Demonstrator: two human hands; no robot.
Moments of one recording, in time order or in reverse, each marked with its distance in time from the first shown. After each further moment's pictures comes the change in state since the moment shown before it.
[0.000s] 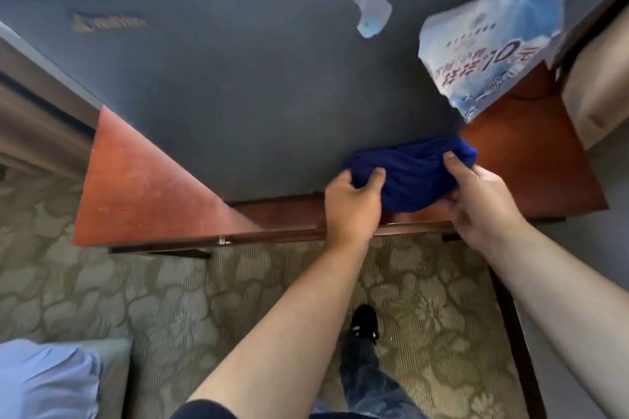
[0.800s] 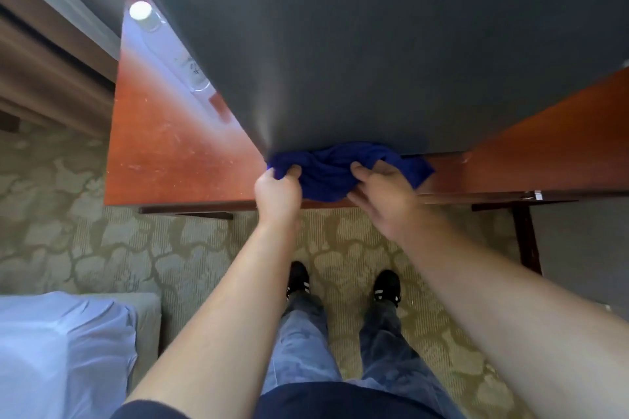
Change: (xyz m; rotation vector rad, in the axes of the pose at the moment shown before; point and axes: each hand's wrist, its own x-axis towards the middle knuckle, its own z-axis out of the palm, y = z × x) left_hand 0.074 -0.056 -0.191 0.032 0.343 -0.251; right_hand -0.005 0.161 0.149 -0.185 -0.214 0.329
